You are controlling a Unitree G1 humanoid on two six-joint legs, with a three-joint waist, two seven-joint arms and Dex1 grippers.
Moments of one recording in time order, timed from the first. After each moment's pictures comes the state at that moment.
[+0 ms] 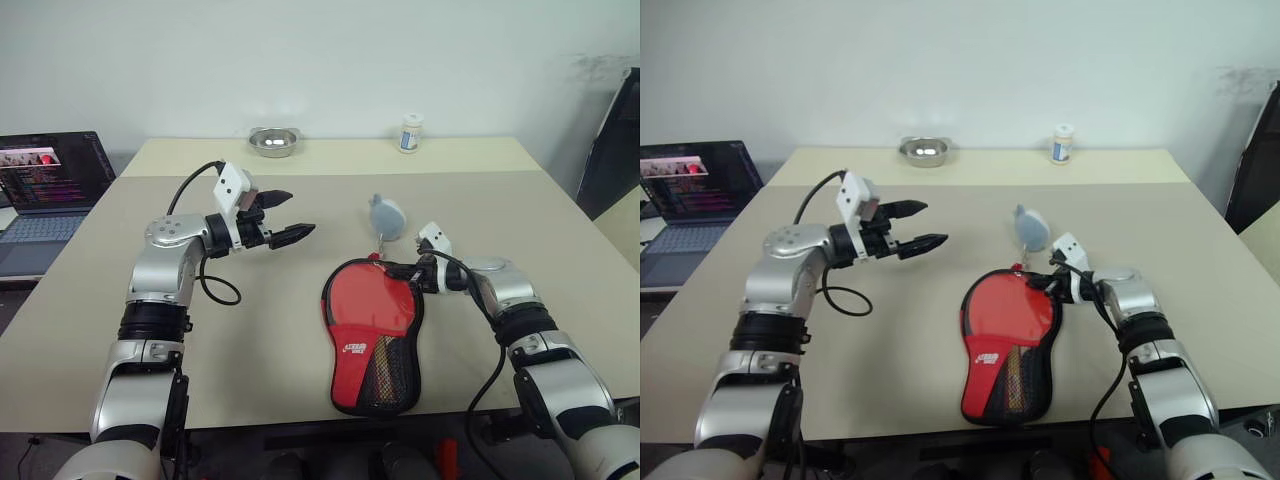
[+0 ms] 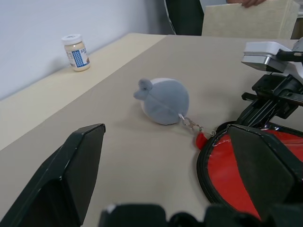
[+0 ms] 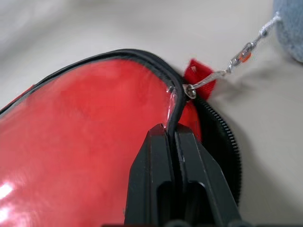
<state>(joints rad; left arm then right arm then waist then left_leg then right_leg) -0.81 0.53 0.07 0.41 -0.23 0.24 -1.08 -0.85 -0.37 0.10 0.73 0.12 0.42 1.04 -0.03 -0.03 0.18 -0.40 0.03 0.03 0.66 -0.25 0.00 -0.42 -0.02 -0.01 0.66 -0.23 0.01</state>
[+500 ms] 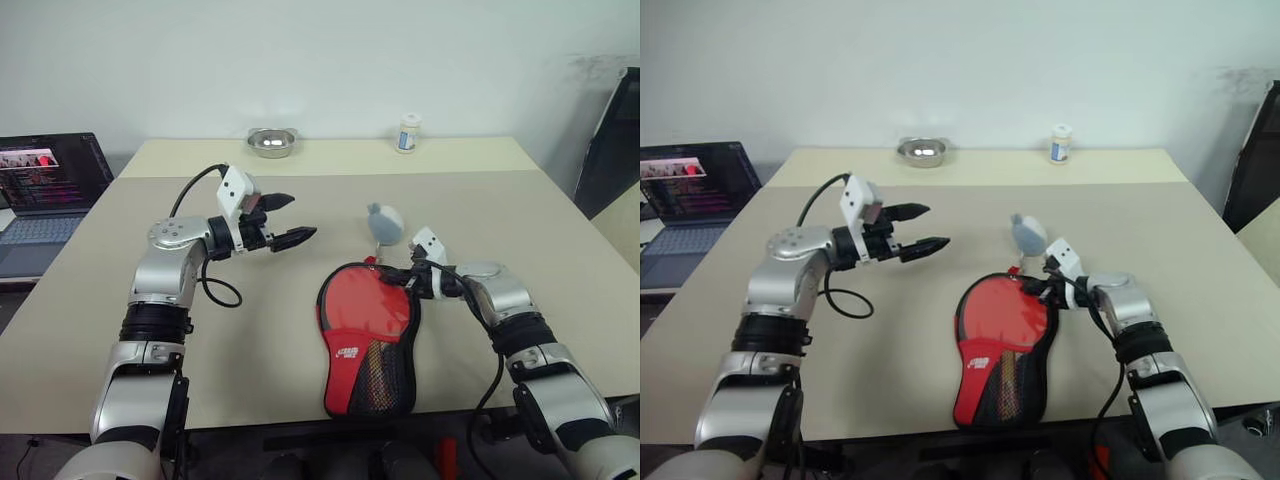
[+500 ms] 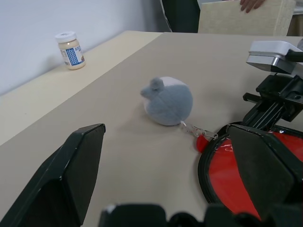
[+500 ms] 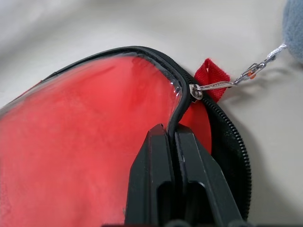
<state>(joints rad) -0.80 0.53 0.06 0.41 -0.23 0.23 -1.08 -0.82 -0.36 0.11 0.65 0.10 0.42 1.02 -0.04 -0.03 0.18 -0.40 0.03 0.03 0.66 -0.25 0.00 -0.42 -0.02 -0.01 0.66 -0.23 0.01</state>
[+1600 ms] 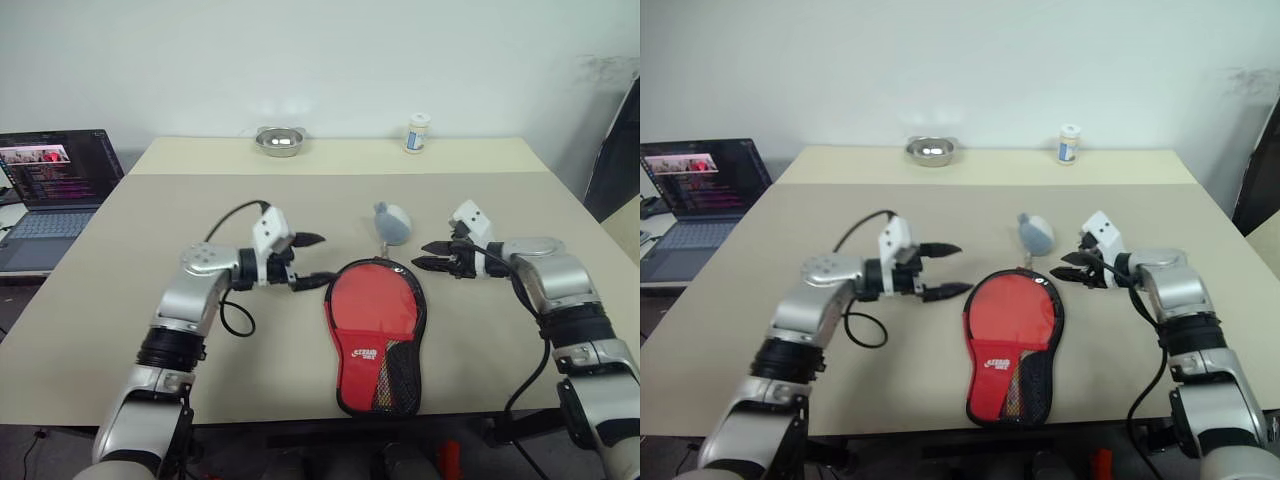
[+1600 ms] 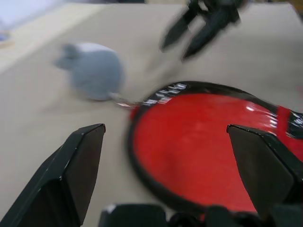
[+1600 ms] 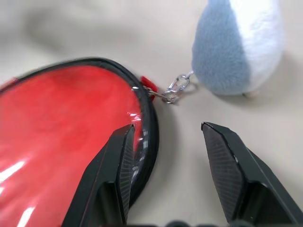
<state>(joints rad) -0.66 0.45 -0.15 0.27 -0.20 0.20 -1.15 -0.74 -0.58 0.02 0.27 0.18 0.67 1.01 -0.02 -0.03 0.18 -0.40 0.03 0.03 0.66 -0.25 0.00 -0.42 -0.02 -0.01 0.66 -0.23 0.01</state>
